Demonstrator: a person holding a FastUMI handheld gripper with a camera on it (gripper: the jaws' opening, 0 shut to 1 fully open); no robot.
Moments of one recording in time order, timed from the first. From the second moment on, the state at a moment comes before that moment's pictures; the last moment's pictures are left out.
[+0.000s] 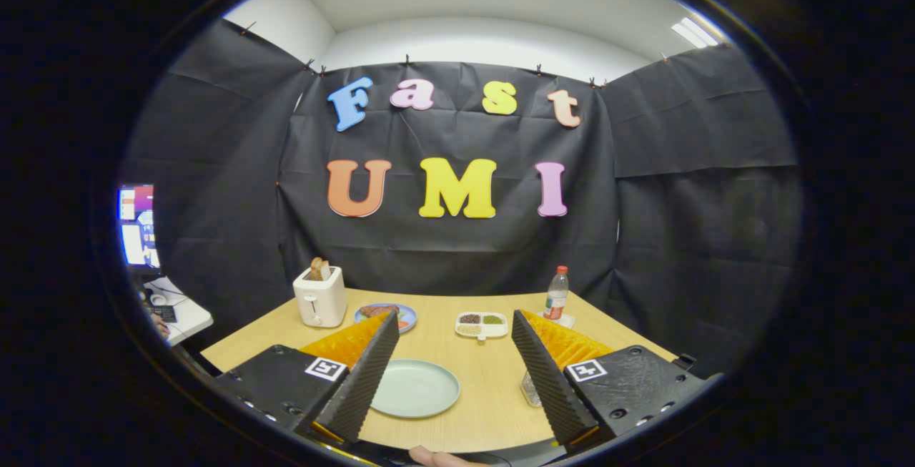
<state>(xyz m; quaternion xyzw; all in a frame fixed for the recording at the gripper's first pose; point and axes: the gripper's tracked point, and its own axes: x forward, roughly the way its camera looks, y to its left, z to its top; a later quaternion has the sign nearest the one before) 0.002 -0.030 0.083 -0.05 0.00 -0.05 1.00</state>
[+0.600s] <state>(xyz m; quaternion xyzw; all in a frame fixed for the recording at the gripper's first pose) 0.005 -0.052 0.071 -0.03 0.03 -0.05 1.00</state>
